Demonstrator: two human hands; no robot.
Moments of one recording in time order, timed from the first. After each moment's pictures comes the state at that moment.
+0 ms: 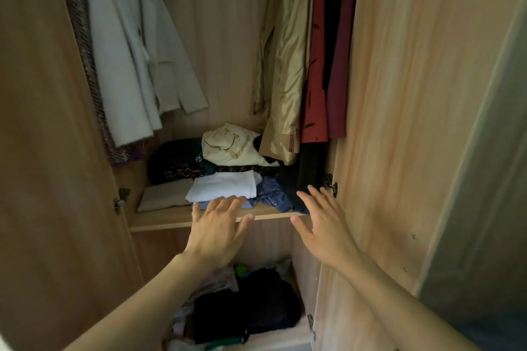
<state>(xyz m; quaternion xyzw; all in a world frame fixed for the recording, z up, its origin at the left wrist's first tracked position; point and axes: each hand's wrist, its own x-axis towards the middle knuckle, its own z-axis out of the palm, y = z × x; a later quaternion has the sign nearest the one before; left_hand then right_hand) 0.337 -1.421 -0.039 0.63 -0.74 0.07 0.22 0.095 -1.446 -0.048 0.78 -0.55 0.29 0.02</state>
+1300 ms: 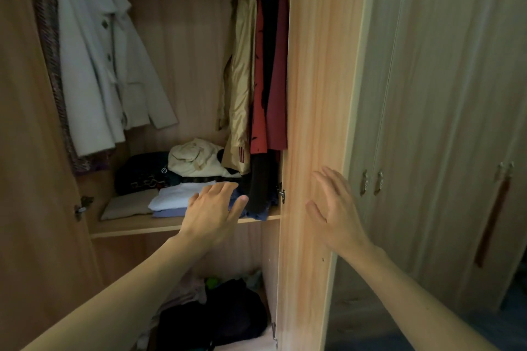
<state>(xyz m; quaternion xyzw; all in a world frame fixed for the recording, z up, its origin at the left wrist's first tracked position) 0.182 -1.348 0.032 0.61 -0.74 0.06 0.27 -0.077 -1.355 0.012 0.74 -0.50 0.45 0.05</state>
